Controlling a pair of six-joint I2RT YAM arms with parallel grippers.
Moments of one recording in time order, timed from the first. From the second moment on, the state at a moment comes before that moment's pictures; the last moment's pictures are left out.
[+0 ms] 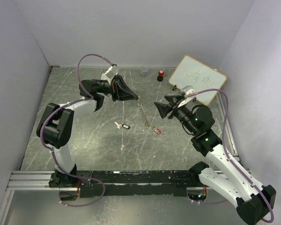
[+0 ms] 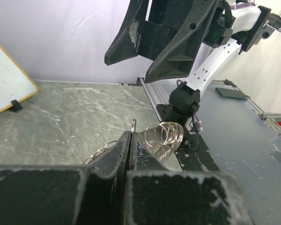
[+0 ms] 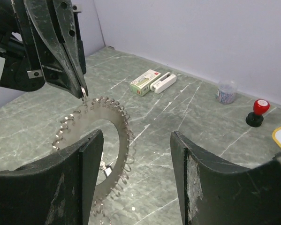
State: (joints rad) left arm -0.41 1.83 1.14 1.49 1.36 -1.01; right arm 0.53 0.77 0.66 0.21 -0.15 0.09
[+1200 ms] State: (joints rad) left arm -0.69 1.45 1.07 0.32 0.51 -0.10; right arm 0.53 1.09 0.74 0.24 -0.32 0.05
